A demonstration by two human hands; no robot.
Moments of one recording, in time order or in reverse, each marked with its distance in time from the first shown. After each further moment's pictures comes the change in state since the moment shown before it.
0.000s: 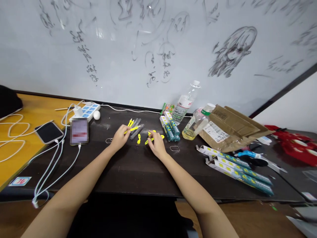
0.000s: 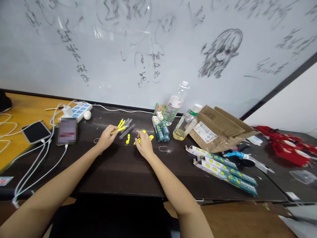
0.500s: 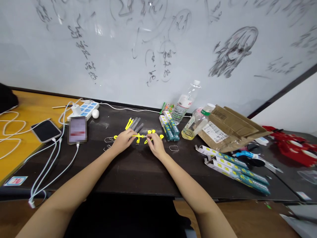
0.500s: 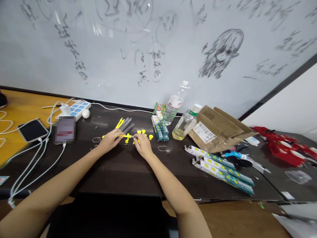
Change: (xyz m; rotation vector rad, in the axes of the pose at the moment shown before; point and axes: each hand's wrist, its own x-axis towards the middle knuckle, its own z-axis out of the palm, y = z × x) left_hand -0.009 0.016 0.006 0.042 -0.214 0.147; right_hand -0.001 -0.002 -0.001 0.069 0.002 -0.080
